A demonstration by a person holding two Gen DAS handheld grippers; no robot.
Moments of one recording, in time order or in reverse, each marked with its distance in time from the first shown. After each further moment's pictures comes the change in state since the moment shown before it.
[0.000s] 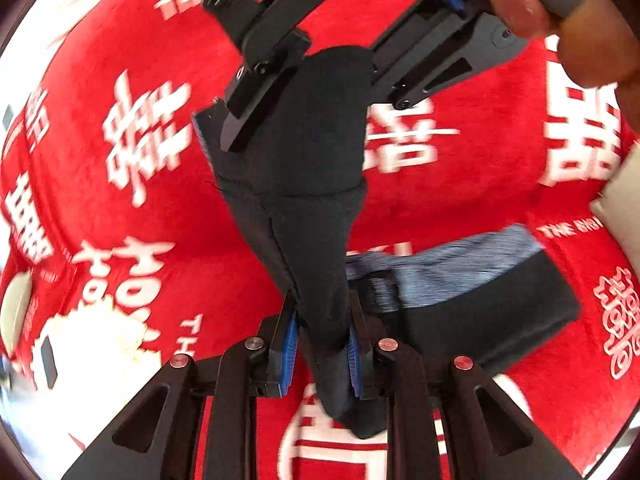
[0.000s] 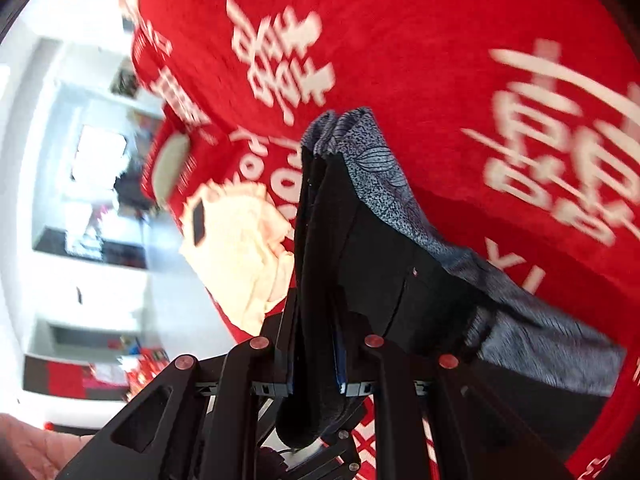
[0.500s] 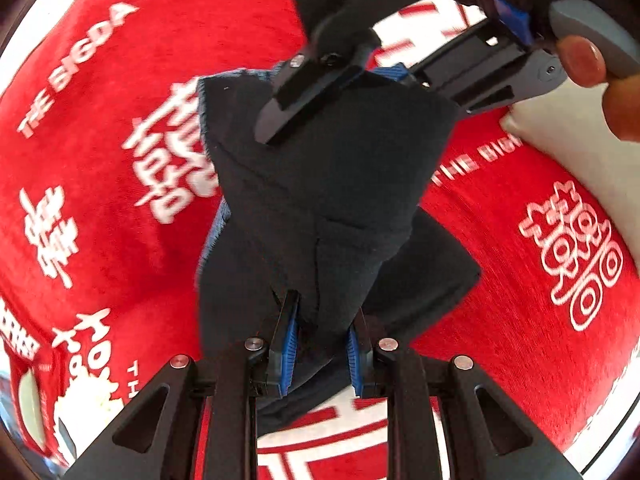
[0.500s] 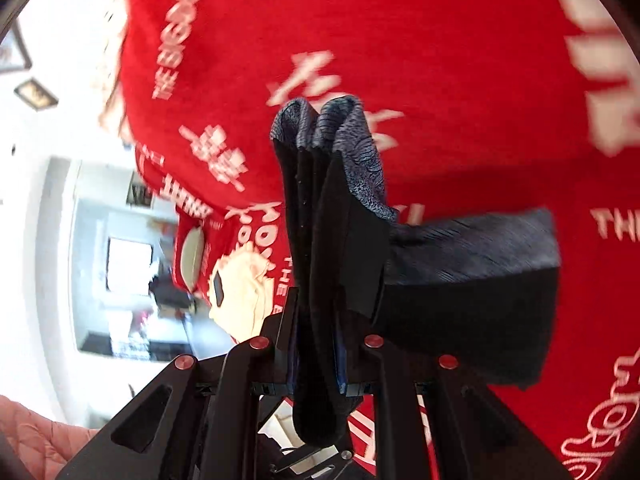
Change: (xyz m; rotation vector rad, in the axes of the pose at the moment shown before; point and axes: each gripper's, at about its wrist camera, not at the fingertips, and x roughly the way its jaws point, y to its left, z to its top) left arm -0.003 -0.172 -0.006 0.341 0.052 -0.099; right arm -0.120 -0.159 -0.141 0.294 -0.285 0.135
